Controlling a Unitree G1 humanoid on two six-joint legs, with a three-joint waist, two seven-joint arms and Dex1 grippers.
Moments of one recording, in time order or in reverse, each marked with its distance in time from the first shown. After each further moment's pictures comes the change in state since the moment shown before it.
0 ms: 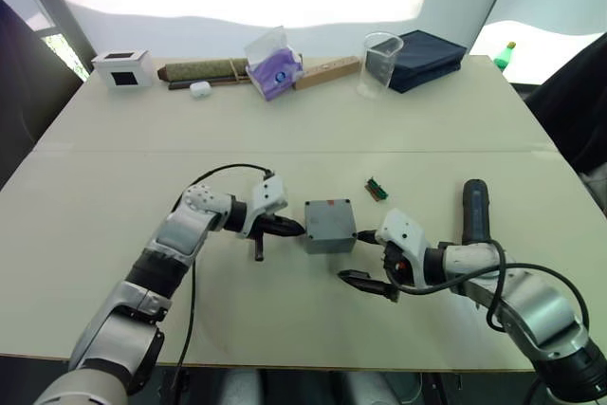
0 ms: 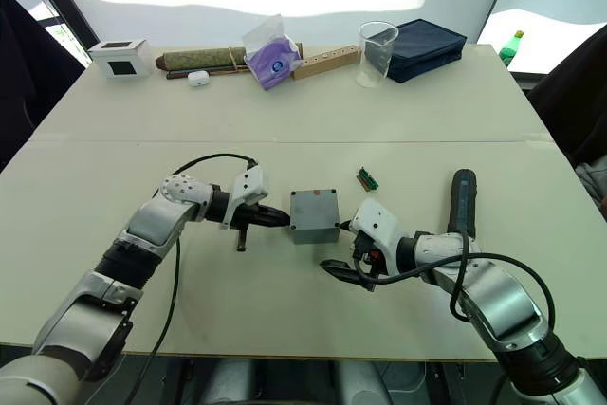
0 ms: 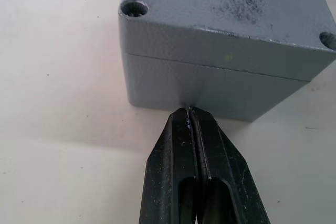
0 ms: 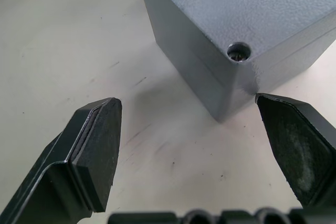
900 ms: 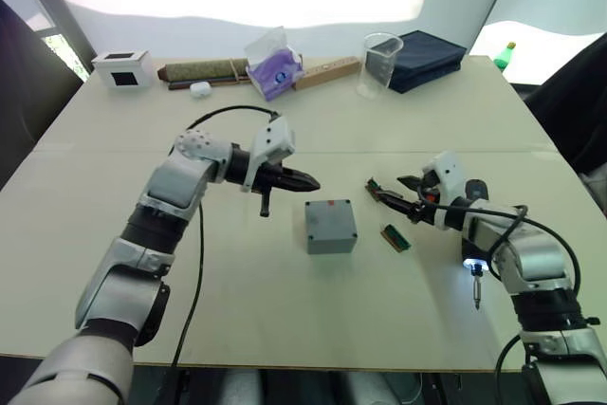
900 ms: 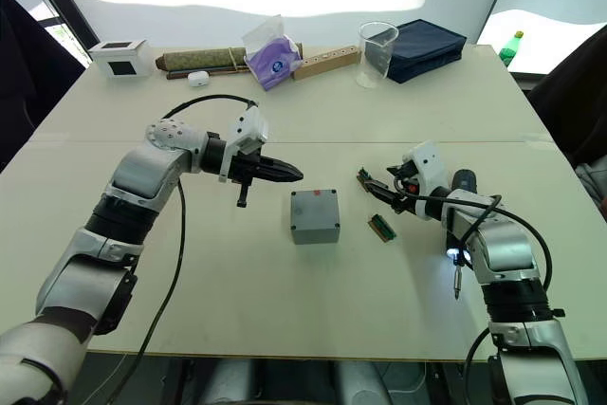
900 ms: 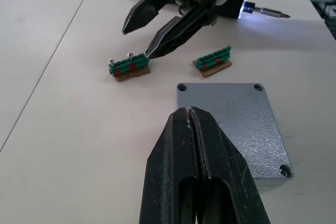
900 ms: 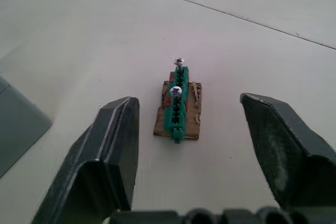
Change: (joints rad) left arm -0.218 0.012 0.057 -0.042 -0.096 0.097 -0.074; right arm -0.266 0.144 -0.175 0.606 -0.067 -0.219 -0.080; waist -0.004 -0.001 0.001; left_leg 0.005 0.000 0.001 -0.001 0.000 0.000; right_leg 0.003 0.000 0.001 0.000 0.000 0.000
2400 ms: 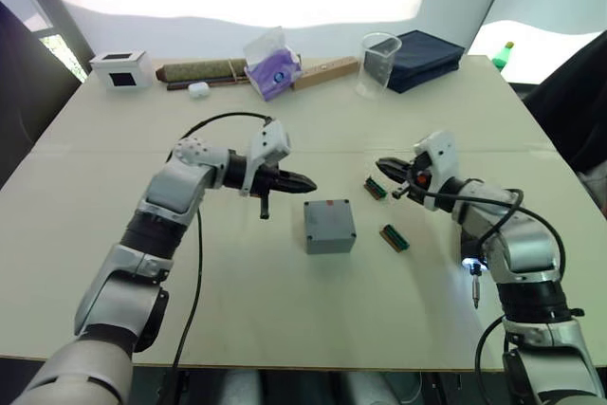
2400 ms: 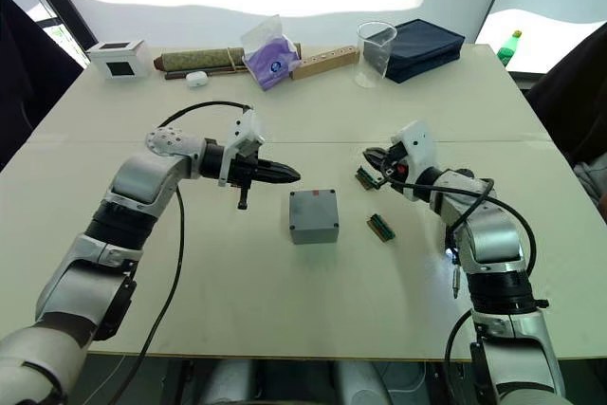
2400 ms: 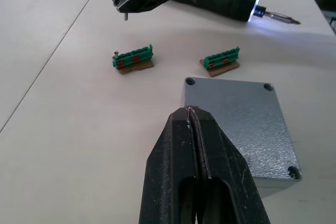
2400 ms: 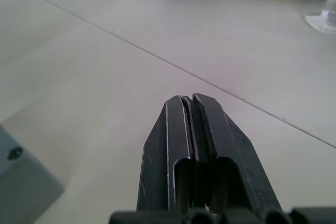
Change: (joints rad) left arm 0.035 0.019 0.025 0.000 -0.047 0.046 0.007; right arm -0.008 0.069 -0.059 -0.262 -0.018 0.069 -0.045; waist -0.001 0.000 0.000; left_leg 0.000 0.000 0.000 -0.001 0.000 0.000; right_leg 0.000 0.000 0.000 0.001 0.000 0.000
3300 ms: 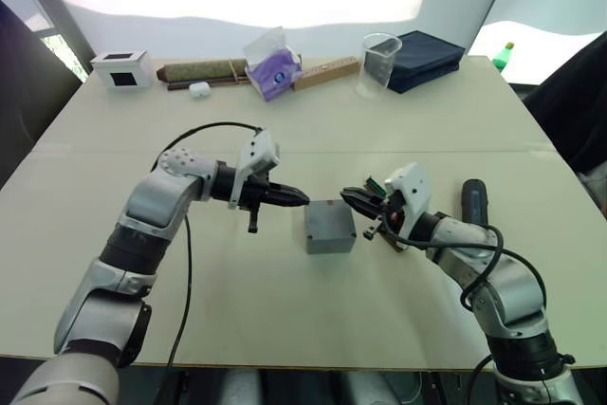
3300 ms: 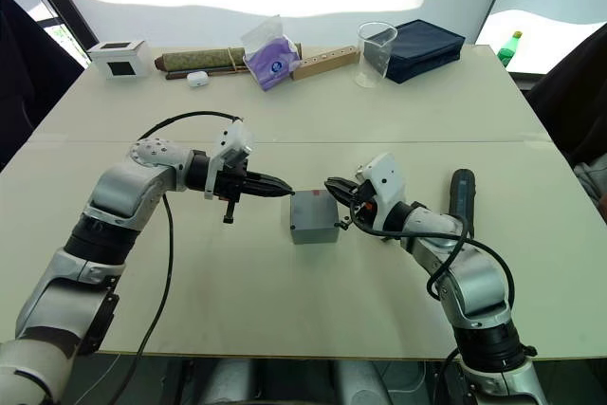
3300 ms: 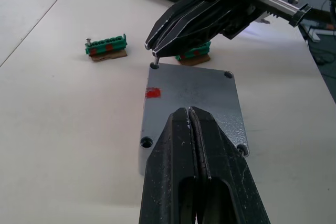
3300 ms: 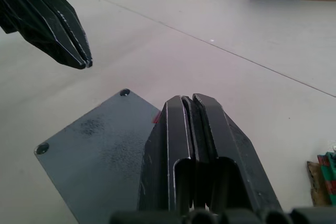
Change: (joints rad) left arm 0.083 0.052 0.003 -0.135 -0.059 0.084 0.012; right arm 0.184 0.082 0.111 -0.227 0.037 0.007 -0.063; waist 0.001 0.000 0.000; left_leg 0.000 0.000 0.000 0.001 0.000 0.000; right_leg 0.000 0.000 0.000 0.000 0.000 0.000
